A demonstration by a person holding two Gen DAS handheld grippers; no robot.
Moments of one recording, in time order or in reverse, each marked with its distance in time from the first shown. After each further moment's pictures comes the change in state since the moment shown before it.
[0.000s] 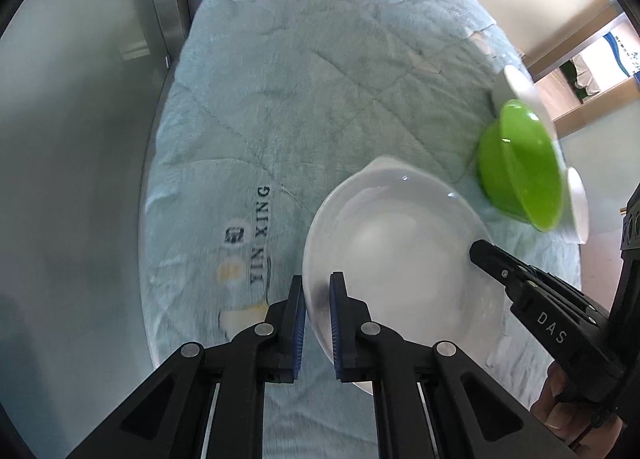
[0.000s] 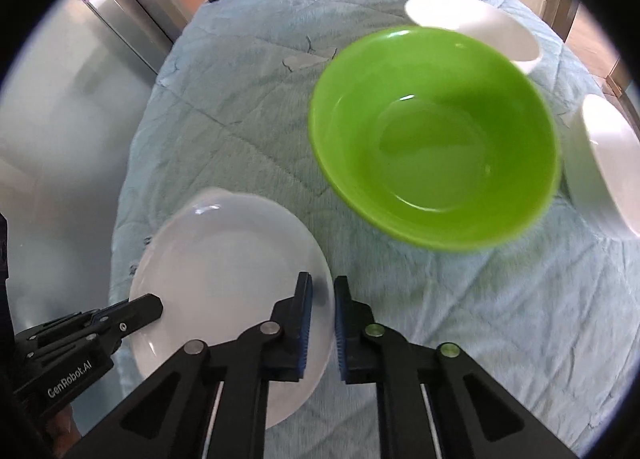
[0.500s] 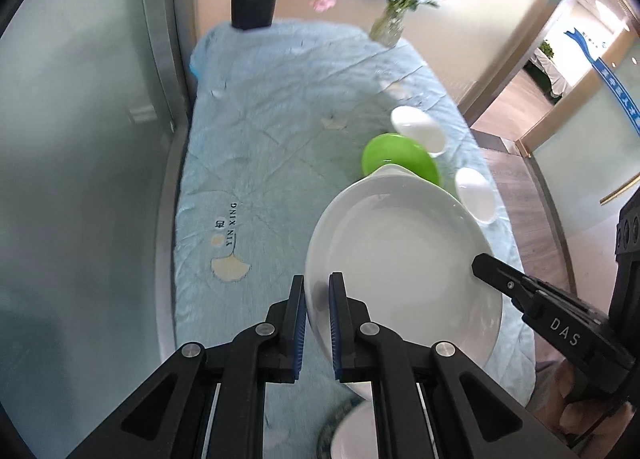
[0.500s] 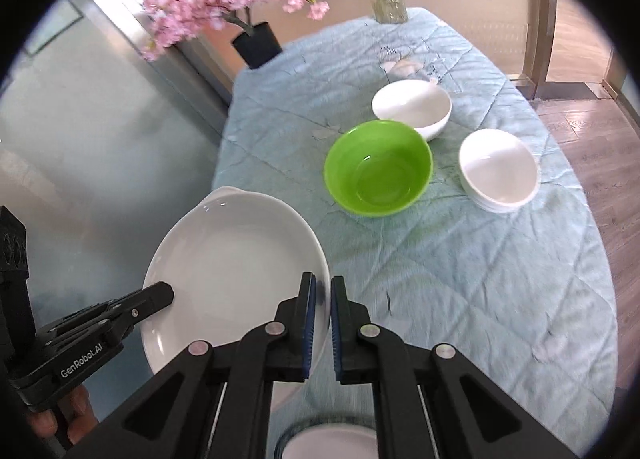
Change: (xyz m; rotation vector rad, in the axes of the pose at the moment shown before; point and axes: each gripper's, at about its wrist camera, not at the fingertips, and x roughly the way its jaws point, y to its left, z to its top) left arm -0.165 -0.091 -0.086 0.085 -0.212 0.024; right arm -0.172 -0.029 -0.055 0.014 -0.146 0.130
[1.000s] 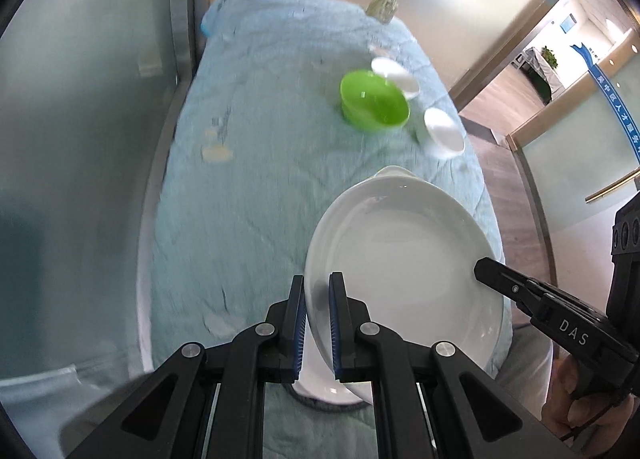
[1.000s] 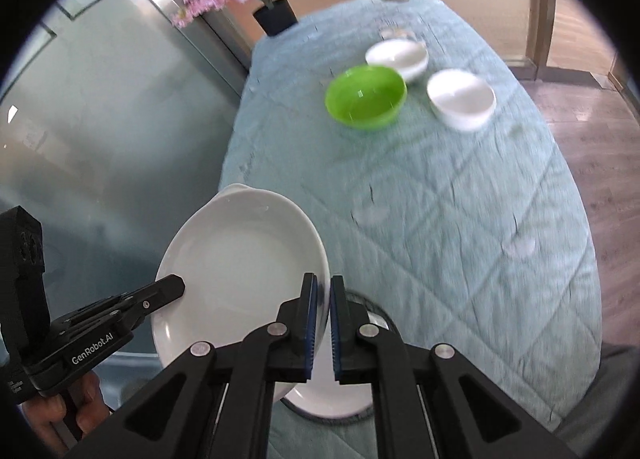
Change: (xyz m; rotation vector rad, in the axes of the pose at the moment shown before) left arm -0.038 -0.012 -0.130 -0.092 0.082 -0.069; right arm -0.058 -0.012 -0.094 -0.041 0.101 0.024
